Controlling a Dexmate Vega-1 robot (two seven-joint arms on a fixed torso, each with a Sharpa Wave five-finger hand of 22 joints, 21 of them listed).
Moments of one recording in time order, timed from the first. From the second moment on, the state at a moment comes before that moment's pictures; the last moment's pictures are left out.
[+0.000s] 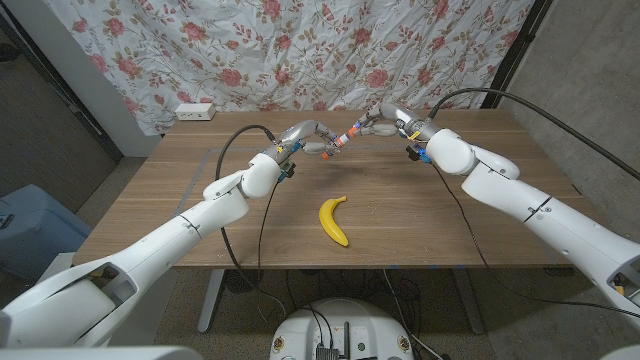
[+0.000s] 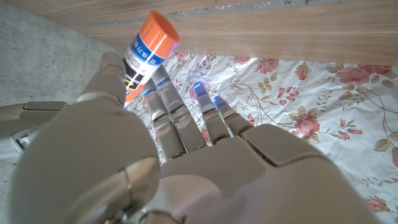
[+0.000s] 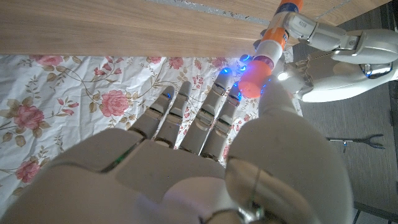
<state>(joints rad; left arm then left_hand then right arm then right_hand) 0.66 0.63 0.67 -1.62 0.34 -0.04 0.19 0.84 0.00 0.35 -0.16 0.17 1.04 -0.16 0.19 0.18 1.13 -0.22 0.18 0.19 0.53 -0.05 0.18 0.17 0.19 -0.04 0.18 0.17 -0.67 -0.78 -0.60 -1.85 -0.21 -0.14 0.03 0.89 0.01 0.25 -0.14 0.24 0.90 -0.23 0.40 0.19 1.05 -0.22 0.19 0.20 0.46 -0.04 0.34 0.23 0.37 0.00 0.19 0.17</state>
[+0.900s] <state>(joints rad) 0.67 0.64 0.67 -1.62 0.34 -0.05 0.20 0.84 0.00 0.36 -0.17 0.17 1.04 -0.16 0.19 0.18 1.13 -0.22 0.19 0.19 0.53 -0.05 0.18 0.17 0.19 -0.04 0.18 0.17 -0.66 -0.77 -0.62 -1.86 -0.23 -0.18 0.04 0.89 0.02 0.25 -0.14 0.24 0.90 -0.23 0.39 0.19 1.05 -0.22 0.19 0.20 0.46 -0.04 0.34 0.23 0.37 0.00 0.19 0.17</state>
